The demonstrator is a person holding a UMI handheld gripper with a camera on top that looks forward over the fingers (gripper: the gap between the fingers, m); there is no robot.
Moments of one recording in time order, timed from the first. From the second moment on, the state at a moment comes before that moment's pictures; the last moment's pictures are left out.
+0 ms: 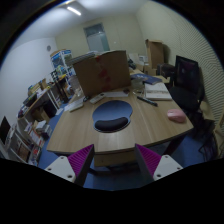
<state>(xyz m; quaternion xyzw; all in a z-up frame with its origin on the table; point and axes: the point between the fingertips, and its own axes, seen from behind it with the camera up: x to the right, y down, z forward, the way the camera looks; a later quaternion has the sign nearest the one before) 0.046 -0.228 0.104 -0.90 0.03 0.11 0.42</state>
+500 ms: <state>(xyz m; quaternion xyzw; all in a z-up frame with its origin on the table) 0.220 -0.201 0.075 -0.90 0.07 0.04 0.43</state>
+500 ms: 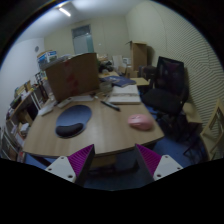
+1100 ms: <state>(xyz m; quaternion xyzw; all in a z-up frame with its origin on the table) 0.357 -0.040 -0.016 -0.90 -0.04 0.03 0.44</state>
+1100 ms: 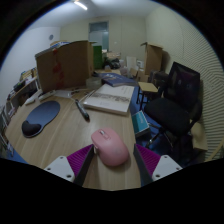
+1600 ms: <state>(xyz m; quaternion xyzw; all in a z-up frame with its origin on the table) 0.365 0.023 -0.017 -0.90 0.04 0.01 0.44</state>
